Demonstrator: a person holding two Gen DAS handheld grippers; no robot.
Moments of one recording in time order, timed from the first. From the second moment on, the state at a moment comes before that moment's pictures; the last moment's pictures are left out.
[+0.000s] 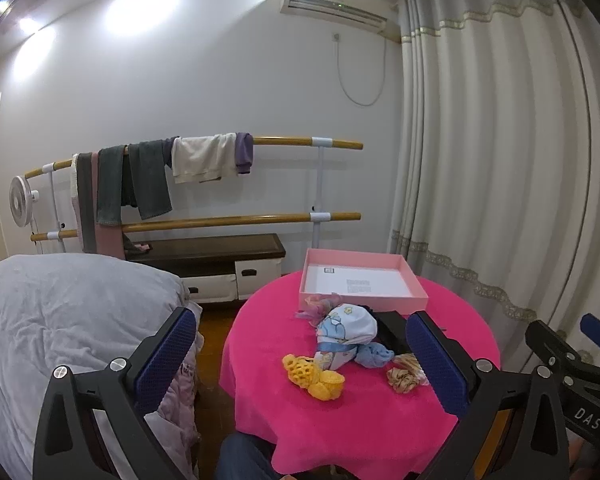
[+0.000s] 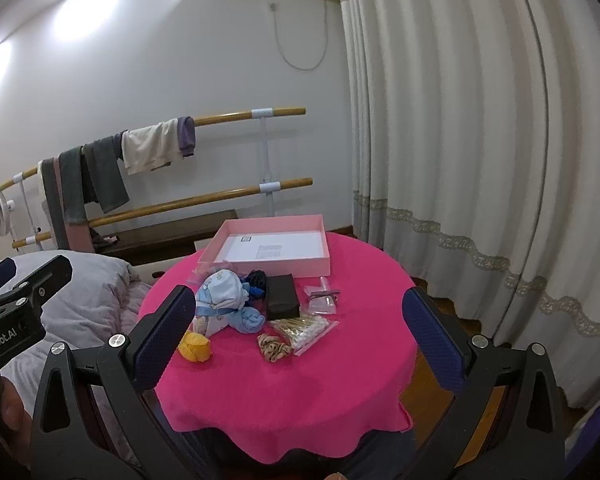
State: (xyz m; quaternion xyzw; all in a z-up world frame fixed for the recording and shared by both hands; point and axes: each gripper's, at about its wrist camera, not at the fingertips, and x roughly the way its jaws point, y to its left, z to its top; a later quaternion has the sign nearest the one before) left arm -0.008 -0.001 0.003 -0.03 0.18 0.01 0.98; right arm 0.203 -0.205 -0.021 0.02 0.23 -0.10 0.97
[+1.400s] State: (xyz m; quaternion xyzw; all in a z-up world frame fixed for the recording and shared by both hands) left arm 0.033 0.004 -0.029 -0.03 0.23 0.00 0.97; right arm 0.241 -0.213 -0.043 0.01 0.27 -0.11 0.96
